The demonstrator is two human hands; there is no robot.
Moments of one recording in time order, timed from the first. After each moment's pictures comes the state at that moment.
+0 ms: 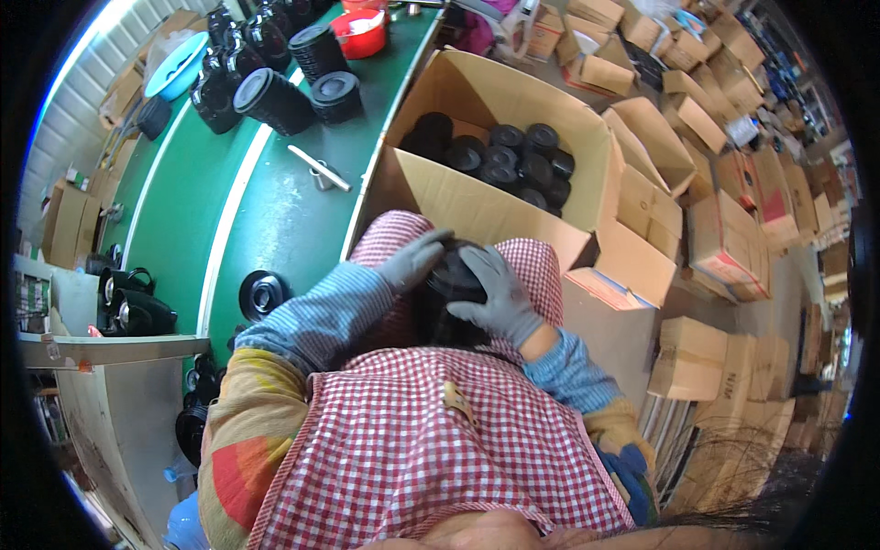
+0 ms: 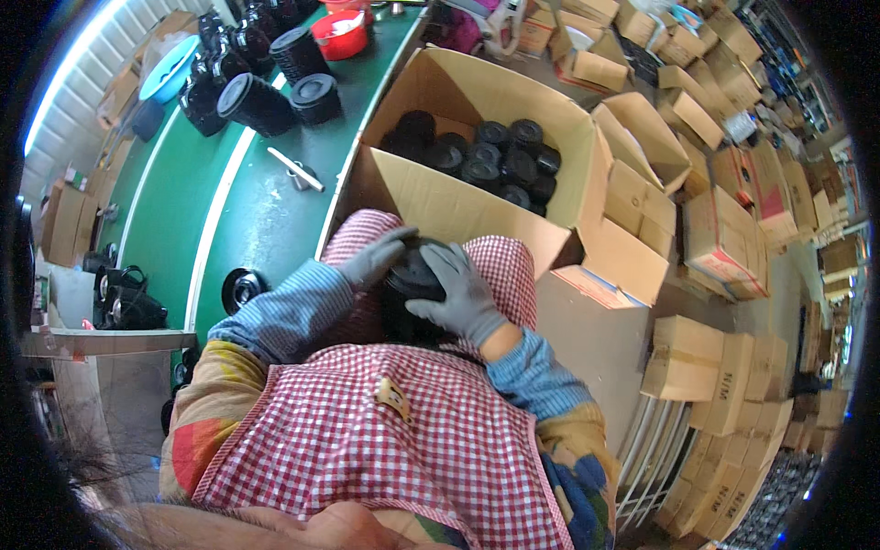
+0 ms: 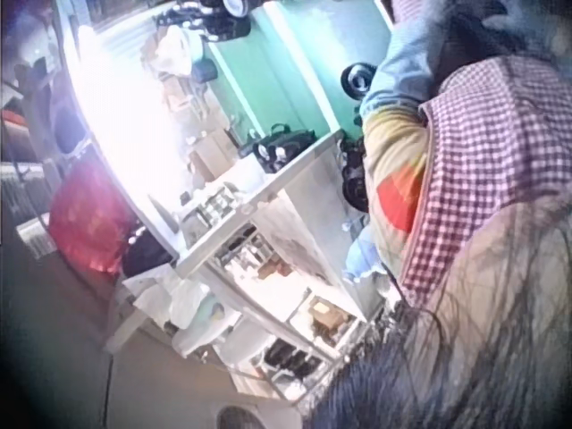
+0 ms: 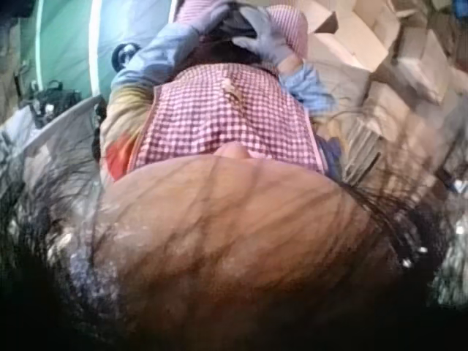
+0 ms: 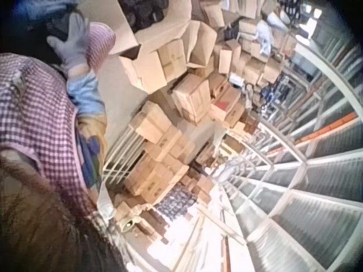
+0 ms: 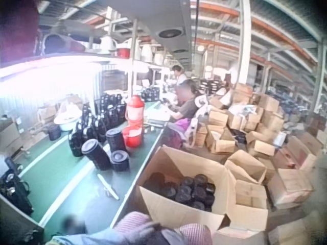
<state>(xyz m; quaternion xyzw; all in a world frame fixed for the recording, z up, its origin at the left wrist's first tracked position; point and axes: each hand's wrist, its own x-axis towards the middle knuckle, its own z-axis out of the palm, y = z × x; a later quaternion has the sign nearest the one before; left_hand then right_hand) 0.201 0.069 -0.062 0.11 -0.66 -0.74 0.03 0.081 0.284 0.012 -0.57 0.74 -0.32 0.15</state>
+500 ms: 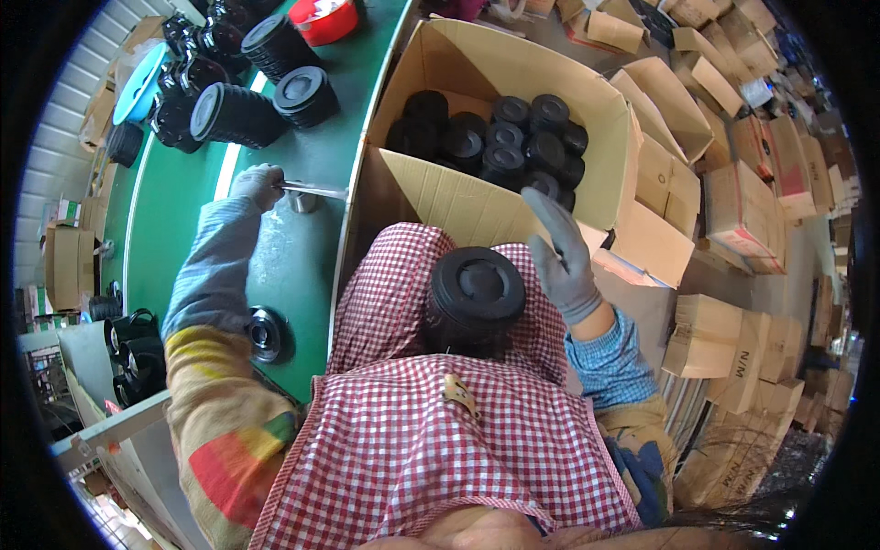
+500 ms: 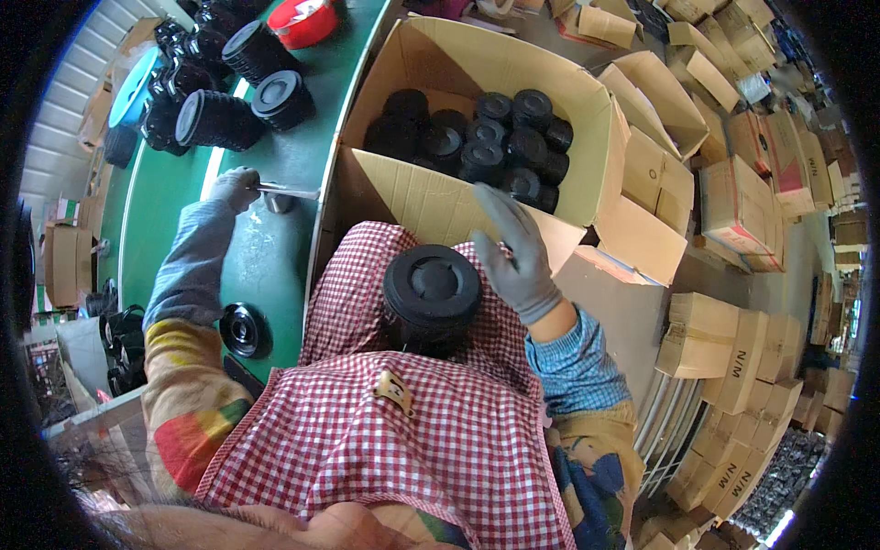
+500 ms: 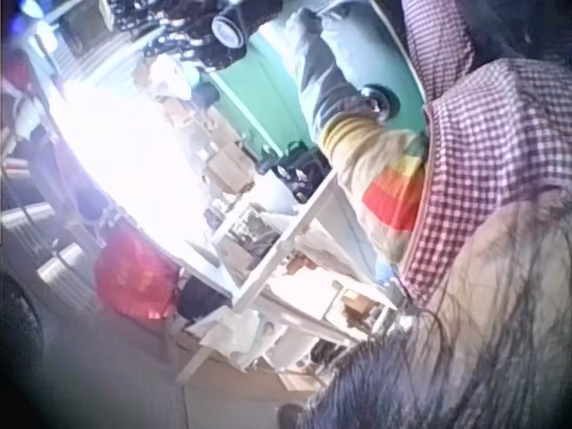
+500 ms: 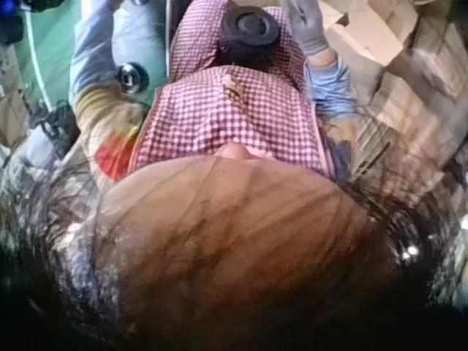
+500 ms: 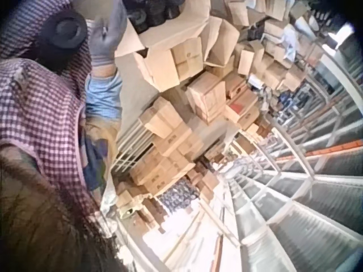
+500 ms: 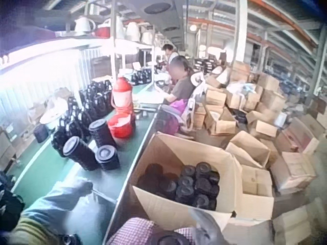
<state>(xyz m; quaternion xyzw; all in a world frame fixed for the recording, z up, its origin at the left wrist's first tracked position) 0.205 -0.211 0.023 0.32 -0.92 0.00 -0.21 -0.033 0.259 0.044 -0.51 0.71 -0.48 0.04</state>
